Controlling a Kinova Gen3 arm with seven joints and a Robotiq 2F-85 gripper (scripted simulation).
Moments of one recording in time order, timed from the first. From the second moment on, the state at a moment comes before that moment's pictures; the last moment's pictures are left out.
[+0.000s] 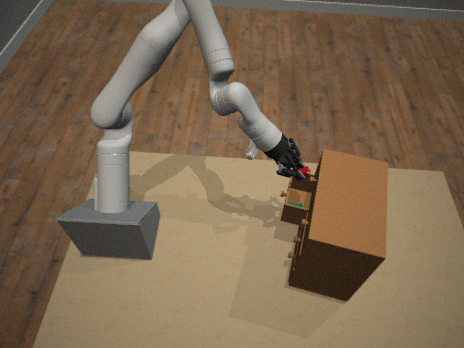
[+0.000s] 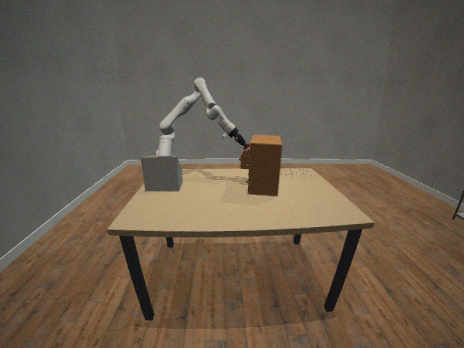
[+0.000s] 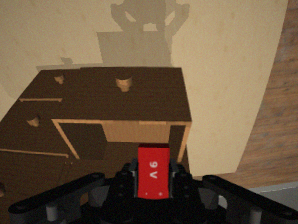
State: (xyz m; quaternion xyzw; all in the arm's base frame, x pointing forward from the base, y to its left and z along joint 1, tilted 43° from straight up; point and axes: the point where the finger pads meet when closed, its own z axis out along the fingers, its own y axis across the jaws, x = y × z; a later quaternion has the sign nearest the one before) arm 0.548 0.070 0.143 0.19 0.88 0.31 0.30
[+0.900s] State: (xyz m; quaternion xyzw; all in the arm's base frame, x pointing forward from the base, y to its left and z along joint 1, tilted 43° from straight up) arm 0.556 0.069 0.141 0.19 0.88 0.31 0.30
